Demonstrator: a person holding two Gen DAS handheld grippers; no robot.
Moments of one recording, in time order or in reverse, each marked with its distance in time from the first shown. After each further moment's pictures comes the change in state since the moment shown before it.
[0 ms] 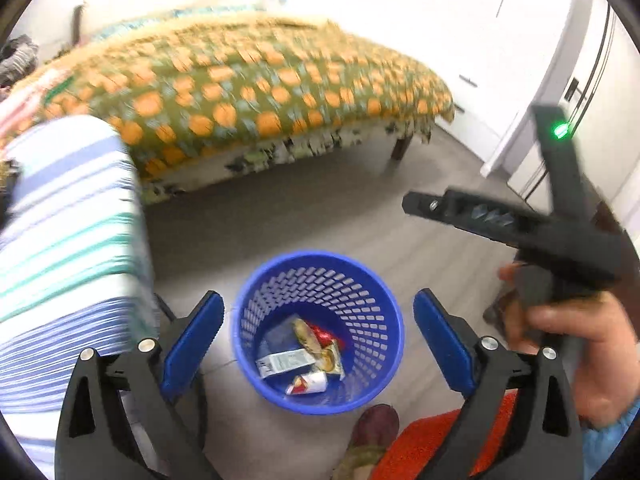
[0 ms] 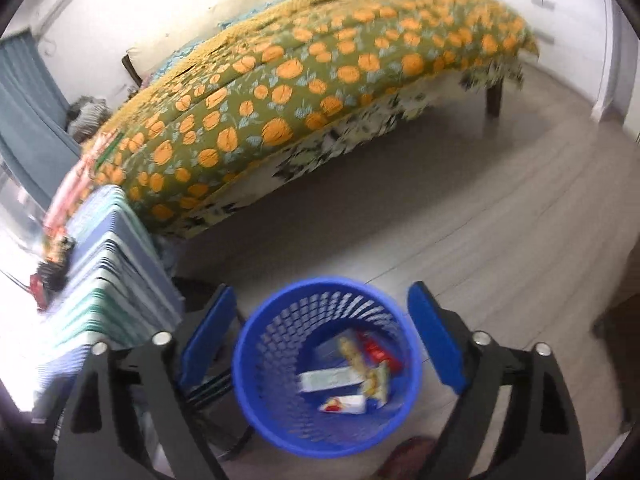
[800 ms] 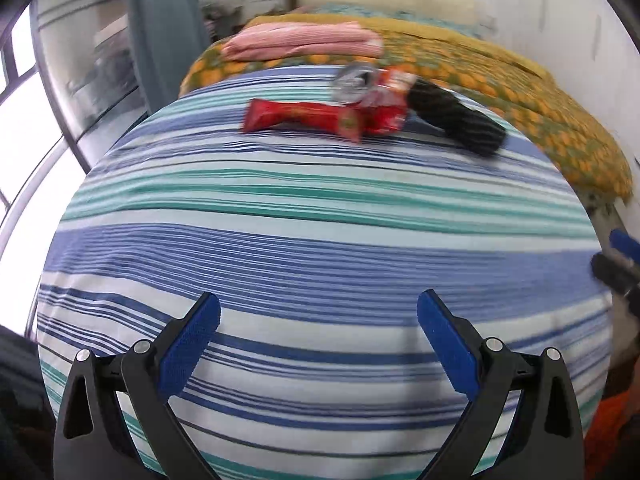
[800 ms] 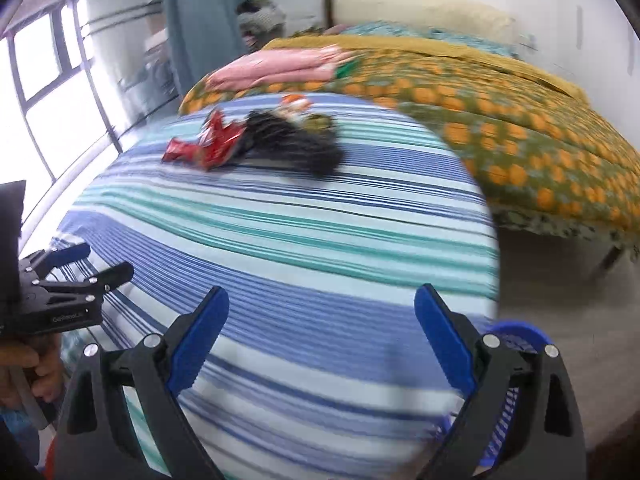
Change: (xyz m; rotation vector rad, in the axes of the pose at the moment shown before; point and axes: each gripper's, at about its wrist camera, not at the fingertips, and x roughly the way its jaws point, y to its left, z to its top) left arm -0.194 0.317 -0.119 -0.386 -0.002 0.571; right arm -0.015 0.342 -0.118 -0.620 0.019 0.247
